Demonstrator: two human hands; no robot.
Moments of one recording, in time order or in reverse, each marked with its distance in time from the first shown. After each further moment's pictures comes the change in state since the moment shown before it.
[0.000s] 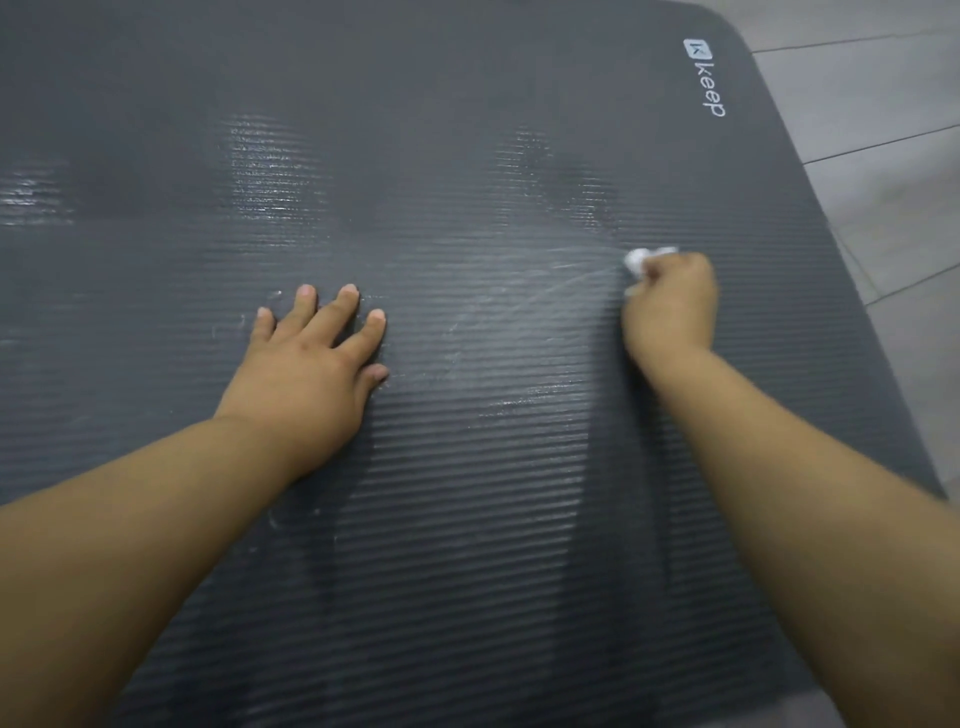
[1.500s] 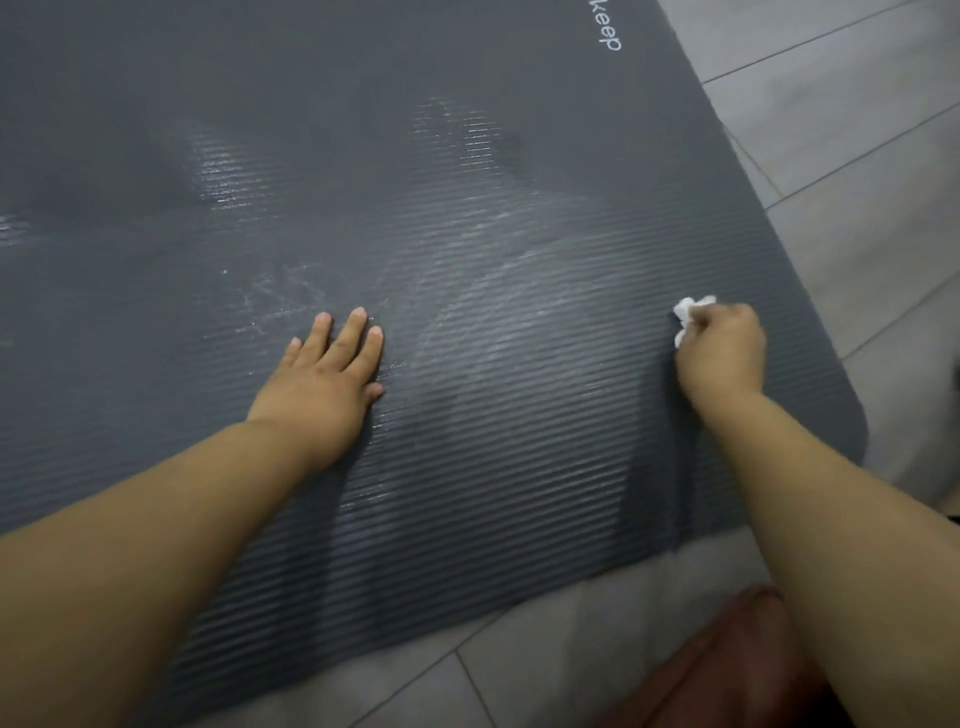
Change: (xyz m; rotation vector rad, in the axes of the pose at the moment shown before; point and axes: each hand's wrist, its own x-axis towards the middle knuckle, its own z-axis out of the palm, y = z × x) left_hand -0.040 0.057 0.001 0.062 -0.274 0.091; right_hand -0.089 0.117 -0.093 -0.136 -0.055 0.154
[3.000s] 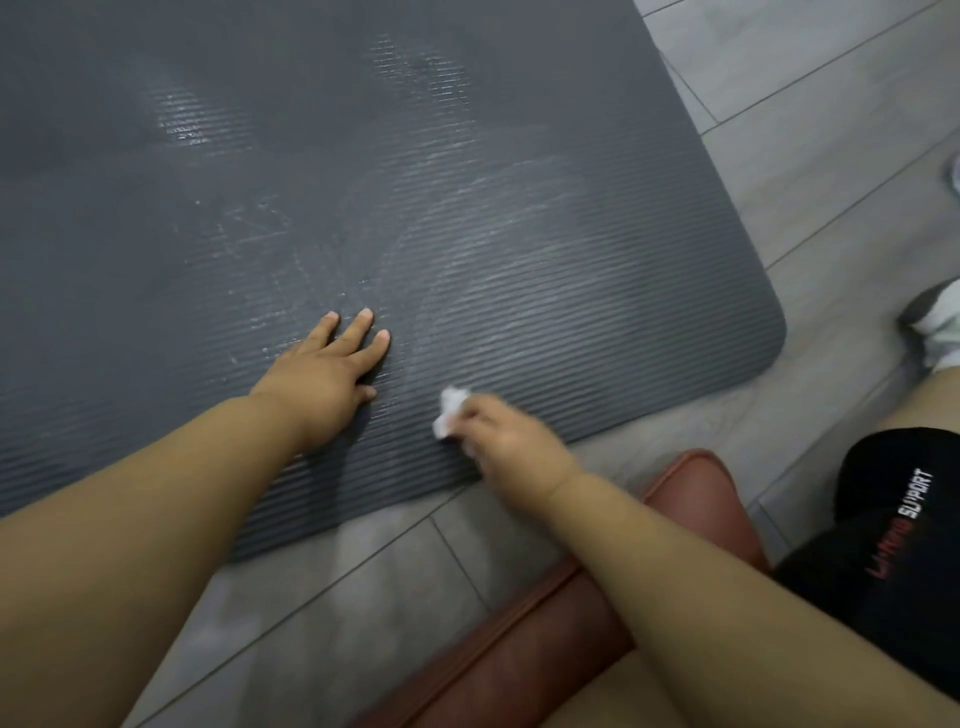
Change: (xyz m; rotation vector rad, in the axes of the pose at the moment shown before) left_hand -0.055 0.027 0.031 -0.024 -0.097 0.135; right_hand -0.208 -0.050 0.001 0.199 -0.537 -0.660
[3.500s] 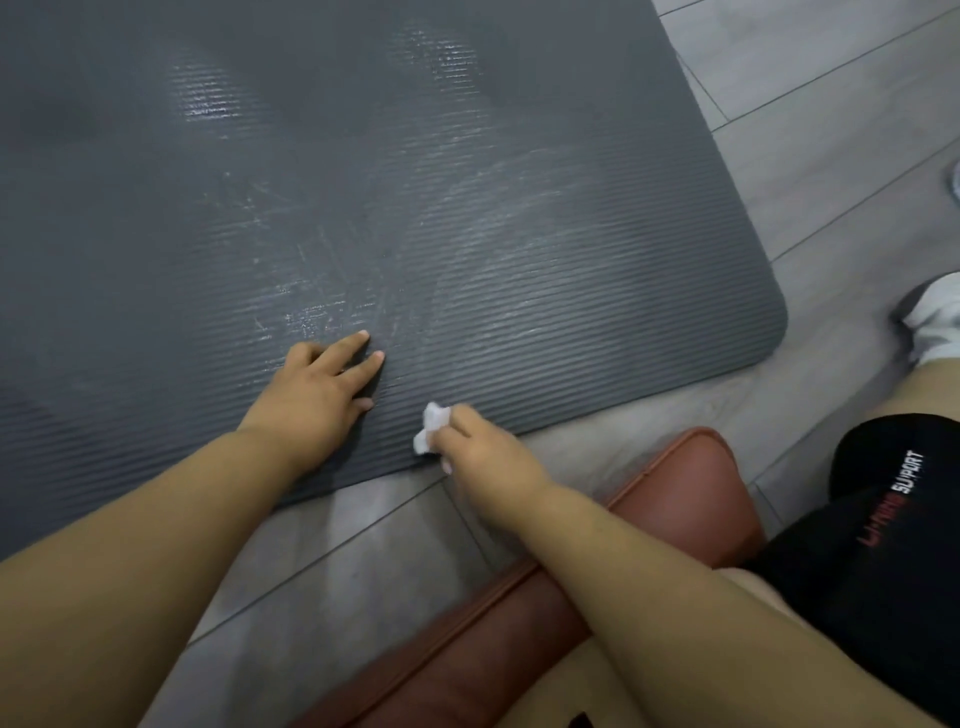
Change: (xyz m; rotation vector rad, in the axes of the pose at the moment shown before) left_hand -0.048 -0.007 0.041 -0.051 0.325 0.058; right_hand -0.012 -0.042 0.028 0.123 -0.057 0.051
